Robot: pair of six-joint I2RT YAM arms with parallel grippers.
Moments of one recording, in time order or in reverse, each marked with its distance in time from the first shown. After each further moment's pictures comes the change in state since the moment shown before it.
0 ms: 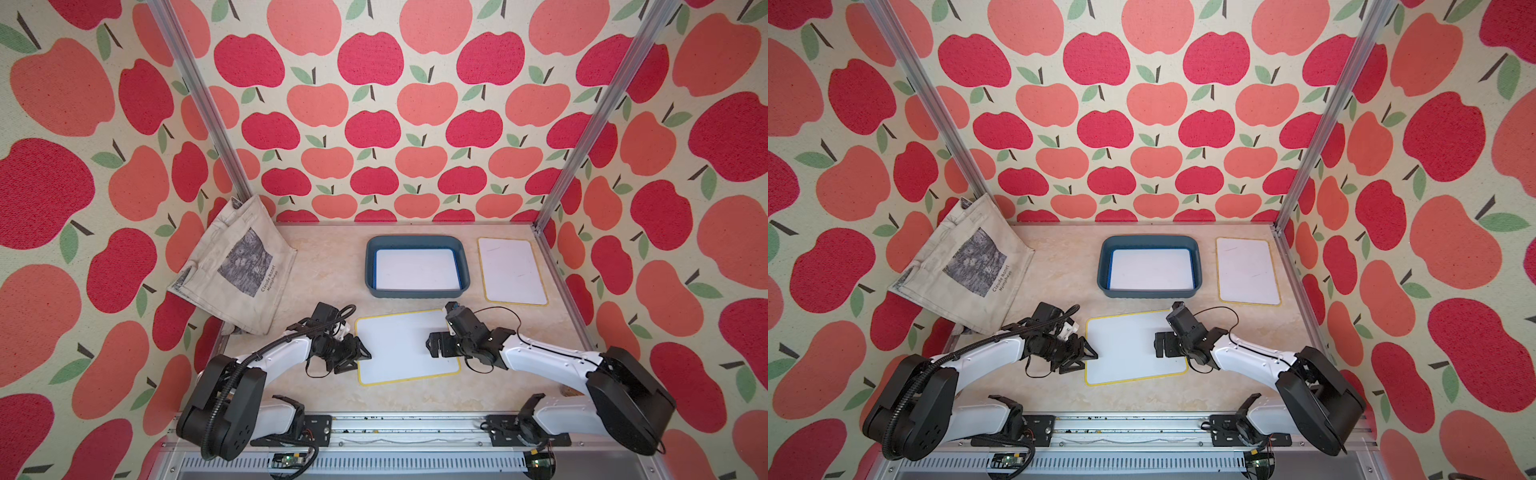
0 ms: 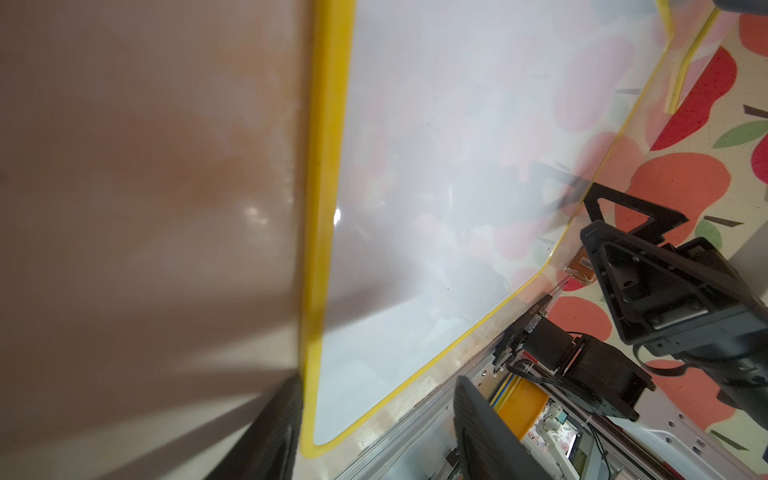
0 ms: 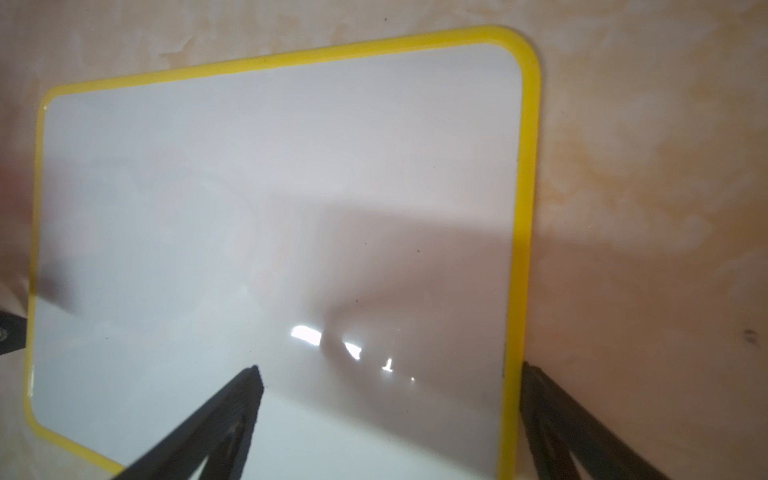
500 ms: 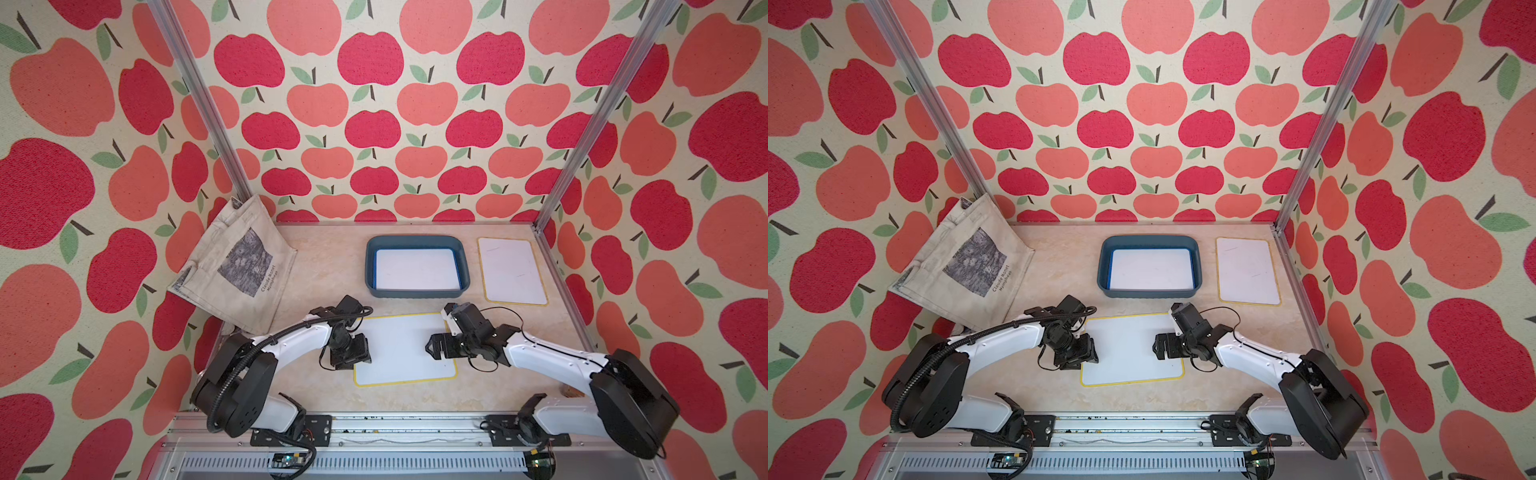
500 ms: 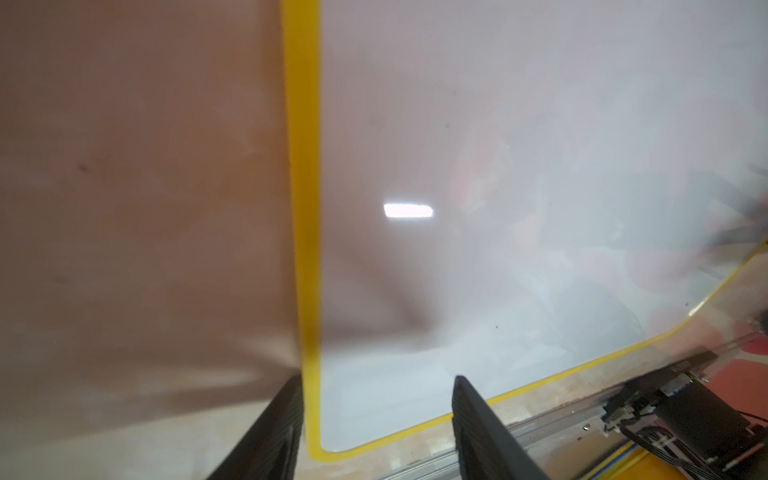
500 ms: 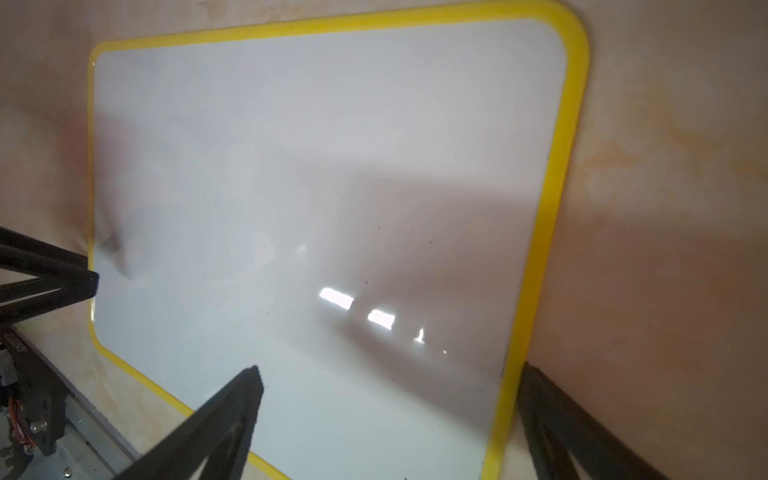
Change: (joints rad) left arm -0.188 0.116 0.200 -0.265 -0.306 -0.021; right arm -0.062 -0.025 0.004 -0.047 -0.172 -0.053
